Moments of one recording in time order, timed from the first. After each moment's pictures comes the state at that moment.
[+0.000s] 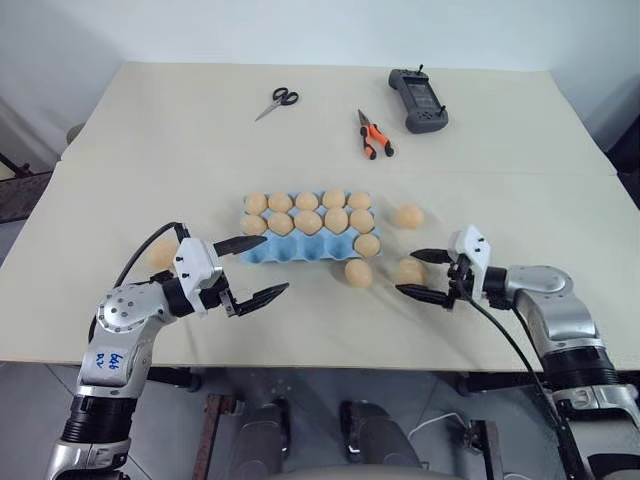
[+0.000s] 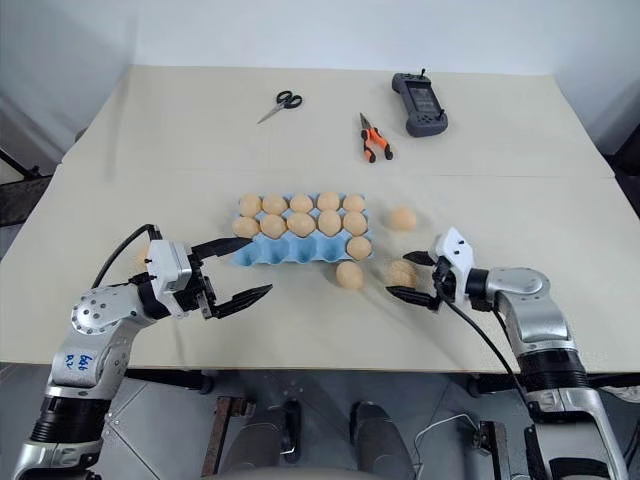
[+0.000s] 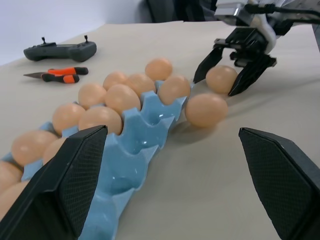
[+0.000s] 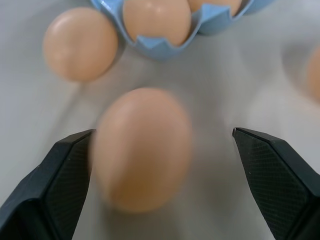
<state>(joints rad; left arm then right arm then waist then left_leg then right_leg) -0.19 0.55 0.07 -0.14 -0.39 0.04 -0.91 -0.46 -0.61 0.03 0.32 0.25 0.19 1.12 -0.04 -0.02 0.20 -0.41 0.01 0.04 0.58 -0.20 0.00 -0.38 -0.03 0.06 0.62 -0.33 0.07</state>
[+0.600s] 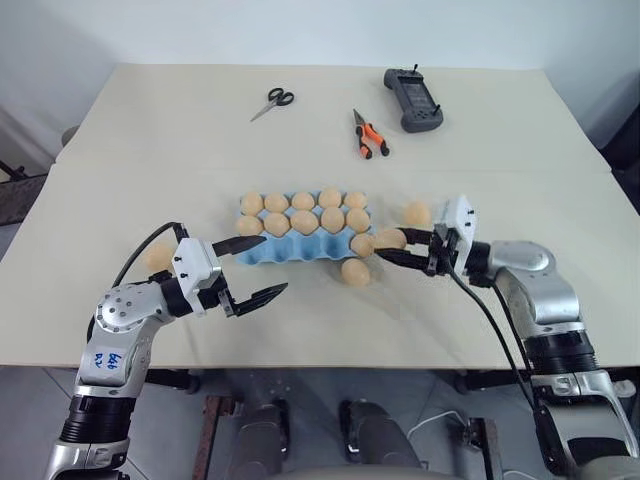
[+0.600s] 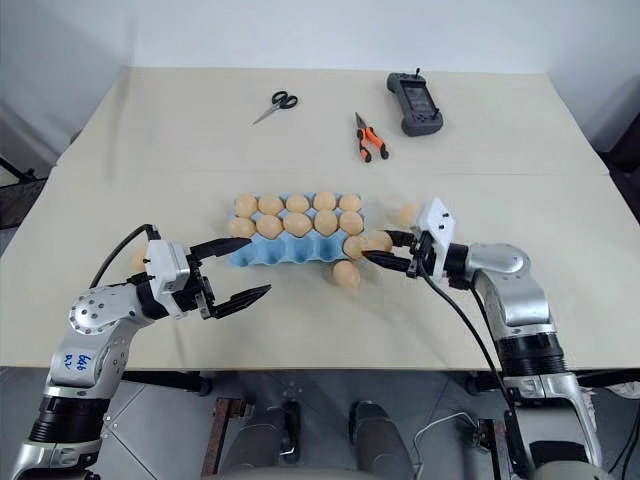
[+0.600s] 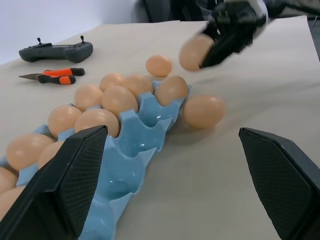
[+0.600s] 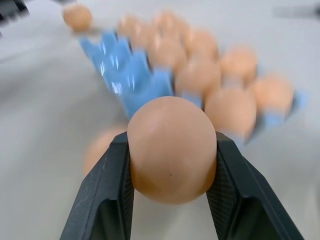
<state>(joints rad) -0.17 0.56 0.10 -0.14 -0.39 0.04 -0.92 -0.56 -0.53 0.03 0.15 0.35 0.26 1.09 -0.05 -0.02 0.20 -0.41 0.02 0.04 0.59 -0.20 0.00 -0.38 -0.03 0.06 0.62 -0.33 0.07</state>
